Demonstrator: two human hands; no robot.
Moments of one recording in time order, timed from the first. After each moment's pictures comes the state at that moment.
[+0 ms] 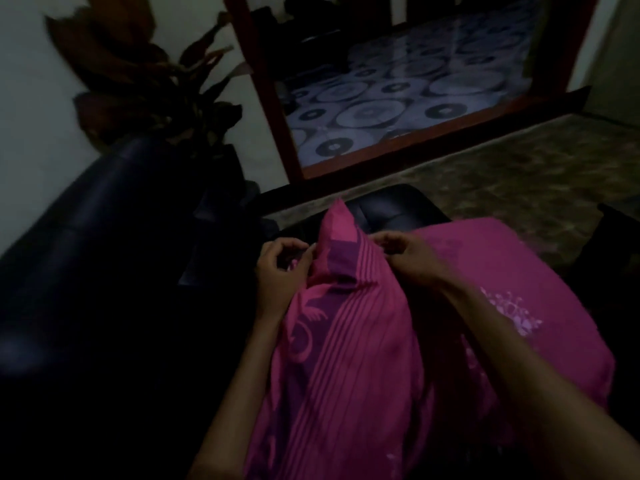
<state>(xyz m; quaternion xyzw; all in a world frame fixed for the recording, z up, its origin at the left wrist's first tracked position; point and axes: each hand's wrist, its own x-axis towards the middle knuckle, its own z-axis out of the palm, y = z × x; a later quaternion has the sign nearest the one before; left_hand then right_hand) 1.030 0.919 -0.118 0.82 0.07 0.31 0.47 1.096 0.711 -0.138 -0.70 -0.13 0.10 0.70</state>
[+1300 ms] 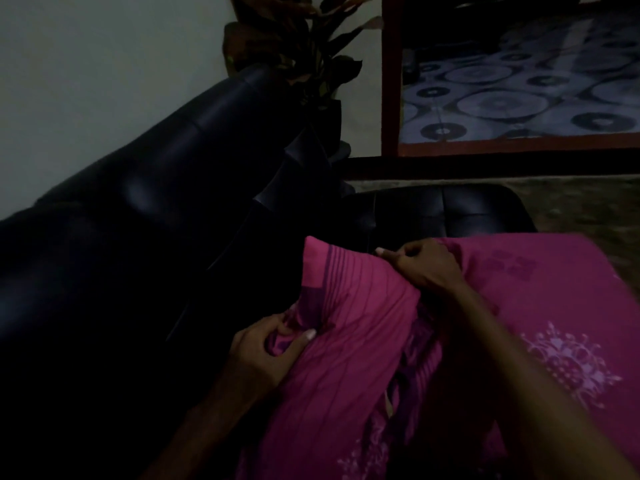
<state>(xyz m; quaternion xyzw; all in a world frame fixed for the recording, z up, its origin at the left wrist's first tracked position) 0.815 0.885 -0.161 0.86 0.27 0.19 0.40 1.086 0.735 -0.164 -0.88 -0.22 0.13 0.40</state>
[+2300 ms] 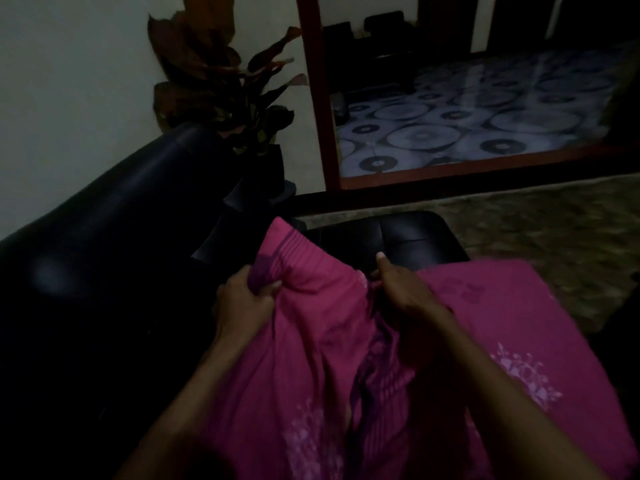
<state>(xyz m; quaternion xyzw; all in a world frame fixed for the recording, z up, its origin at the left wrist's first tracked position) 0.956 0.897 -0.097 0.87 0.31 0.23 0.31 1.123 0.692 -0.154 -0.87 -0.13 0.17 0.45</state>
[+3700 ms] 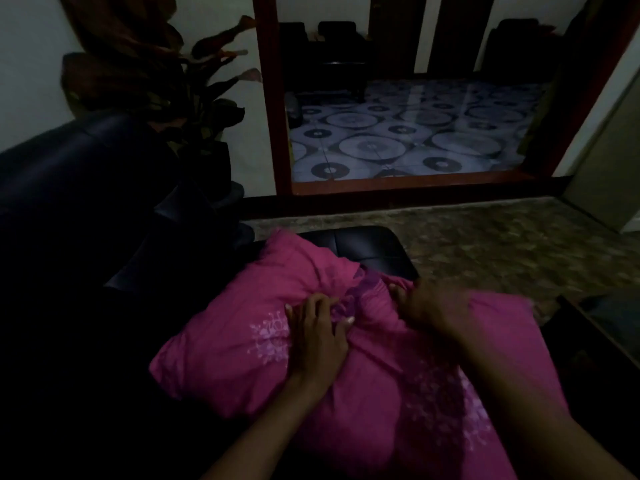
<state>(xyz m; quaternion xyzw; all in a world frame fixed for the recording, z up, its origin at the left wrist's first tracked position) 1.083 0.794 -0.221 0.90 0.11 0.25 0.33 1.182 0.617 -0.140 -1.00 -0.03 0.06 0.07</state>
